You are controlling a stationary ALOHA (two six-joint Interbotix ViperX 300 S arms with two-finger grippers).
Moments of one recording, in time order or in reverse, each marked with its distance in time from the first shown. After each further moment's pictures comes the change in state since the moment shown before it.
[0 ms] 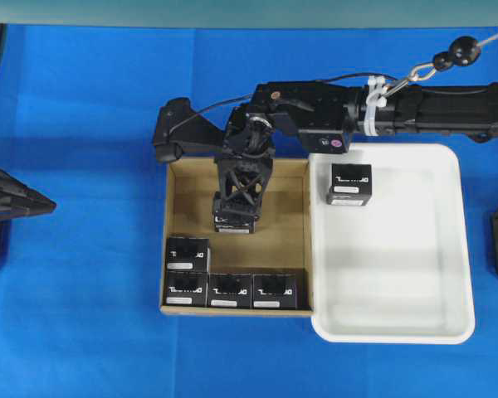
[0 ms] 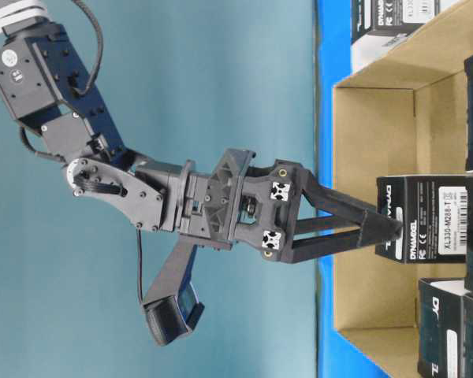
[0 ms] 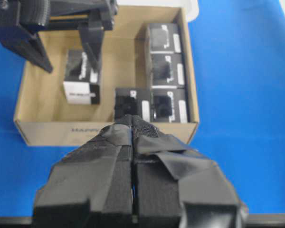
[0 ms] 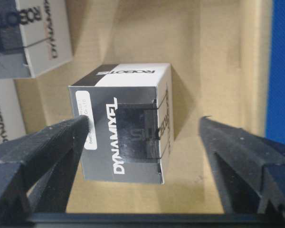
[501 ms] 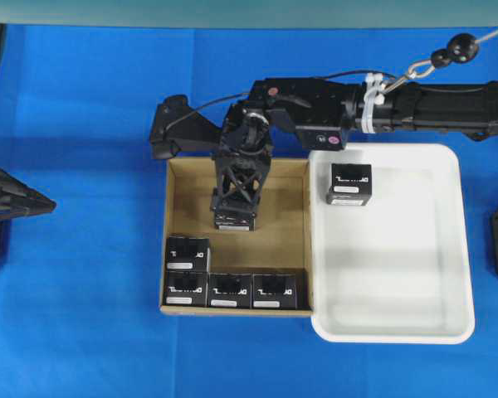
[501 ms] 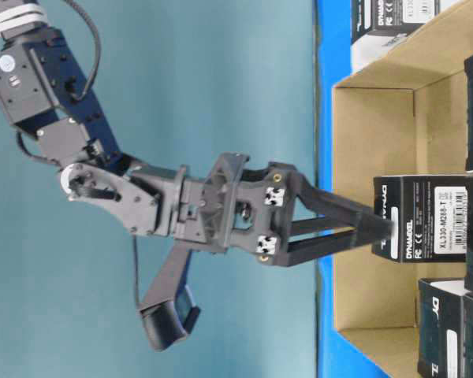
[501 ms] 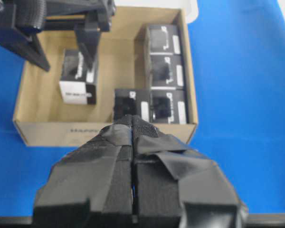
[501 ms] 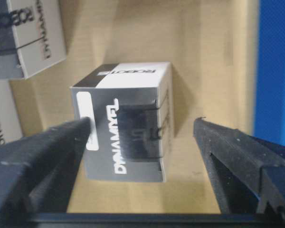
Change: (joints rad) left arm 0.000 0.000 -0.003 0.000 0.000 -0.006; right arm 0.000 -0.002 -0.043 0.009 0.034 0.006
